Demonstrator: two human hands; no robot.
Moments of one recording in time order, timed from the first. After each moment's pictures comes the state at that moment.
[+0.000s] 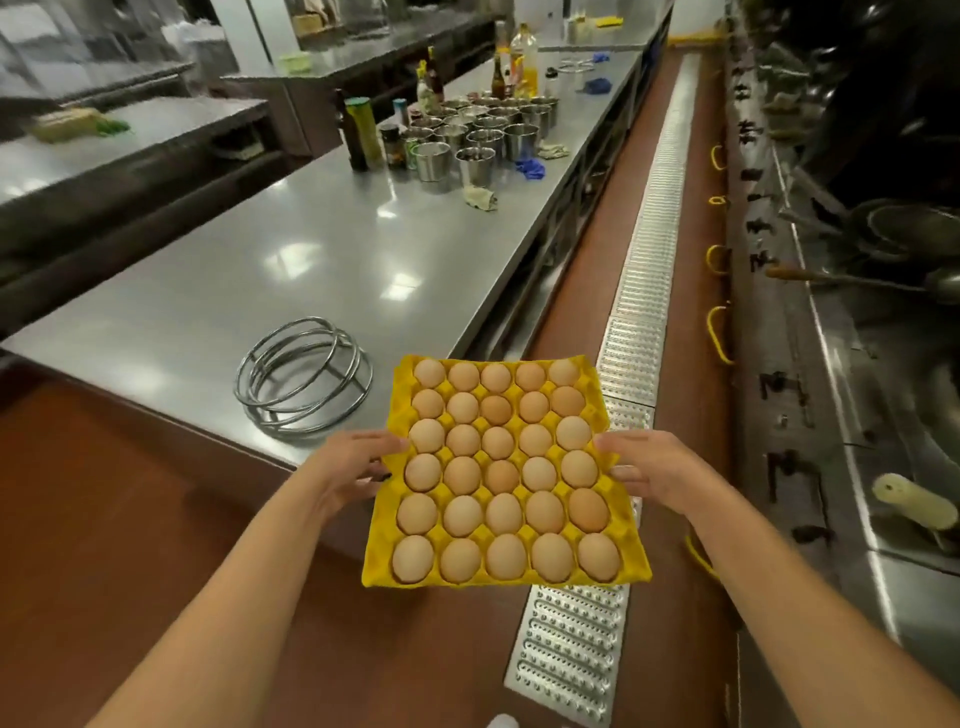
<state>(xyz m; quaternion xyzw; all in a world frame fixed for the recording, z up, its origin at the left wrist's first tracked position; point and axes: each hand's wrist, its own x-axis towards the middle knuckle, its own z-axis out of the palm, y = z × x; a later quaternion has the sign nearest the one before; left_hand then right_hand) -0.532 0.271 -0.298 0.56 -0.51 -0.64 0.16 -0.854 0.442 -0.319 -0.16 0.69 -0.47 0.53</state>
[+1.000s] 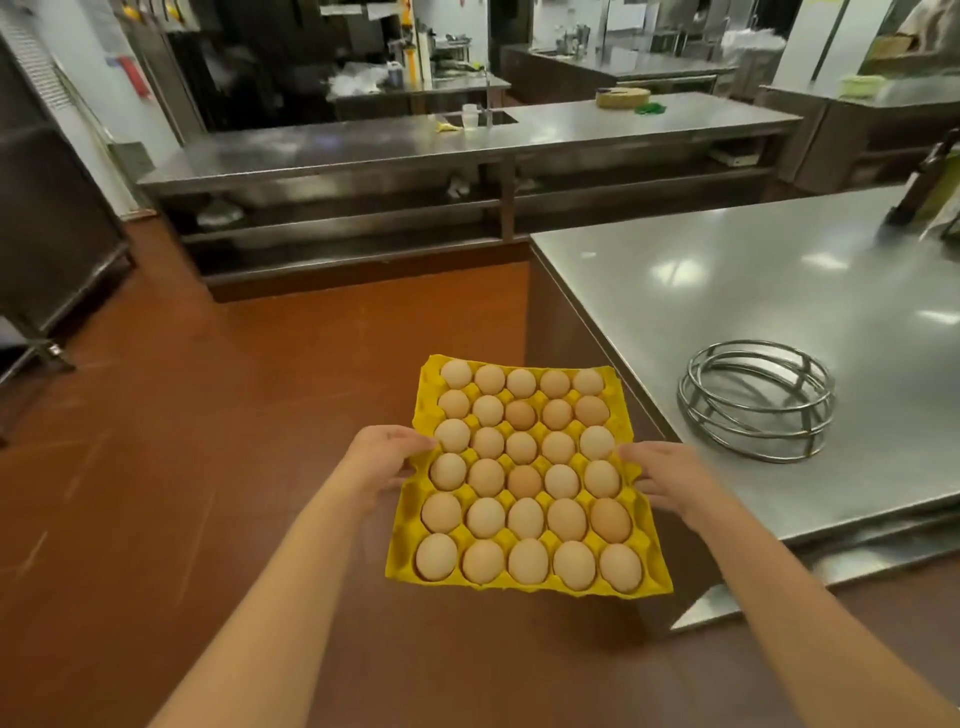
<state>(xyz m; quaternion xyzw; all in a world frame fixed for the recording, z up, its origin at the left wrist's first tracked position) -0.068 0.423 -0.286 0.74 -0.24 -0.43 0.46 -0.378 0.288 -0.294 -0.51 0.59 -0.22 0.58</state>
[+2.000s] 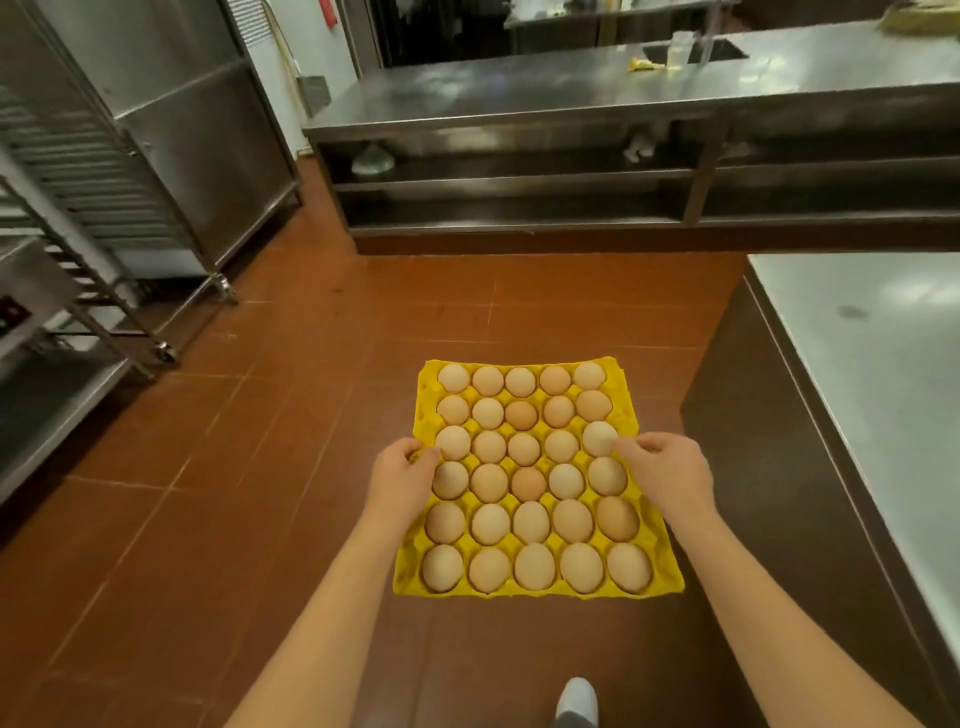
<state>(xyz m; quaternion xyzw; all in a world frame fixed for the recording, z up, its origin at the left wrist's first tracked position) 0.189 0.220 -0.344 0.87 -0.14 -0.20 0.43 -0.014 0.012 -0.342 -0.73 0.52 -0.15 0.41</state>
